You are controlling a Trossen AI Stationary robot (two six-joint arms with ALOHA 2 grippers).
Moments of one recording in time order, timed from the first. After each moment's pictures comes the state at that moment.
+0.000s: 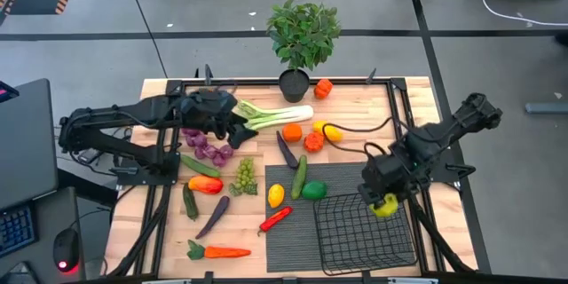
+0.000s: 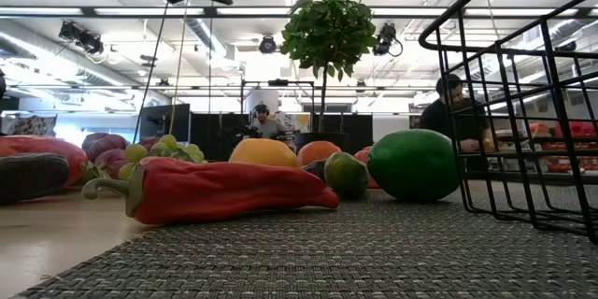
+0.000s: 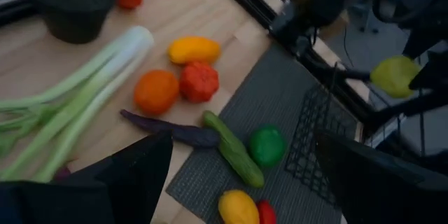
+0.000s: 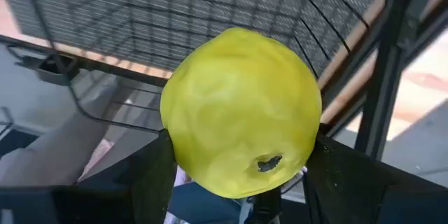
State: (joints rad) left arm 0.09 1.15 1.20 -0.64 -0.08 -0.66; right arm 0.52 1.34 1.44 -1.42 -0.38 1.87
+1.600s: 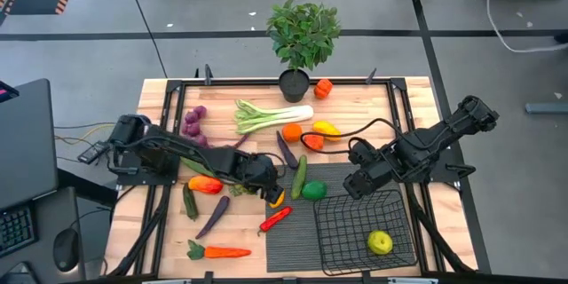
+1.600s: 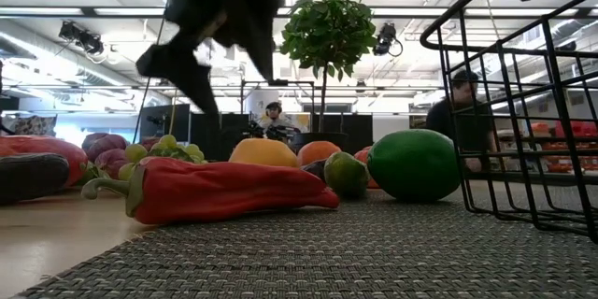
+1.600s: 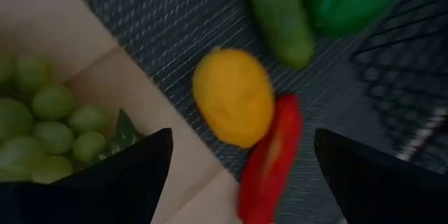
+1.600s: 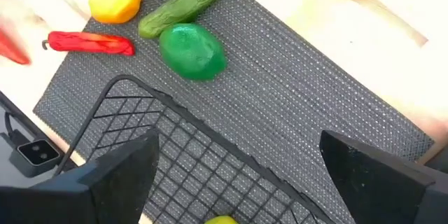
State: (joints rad) left arm -0.24 1.71 1.20 -0.57 -0.03 -1.23; right arm 0.49 1.40 1.44 -1.37 0.22 1.37
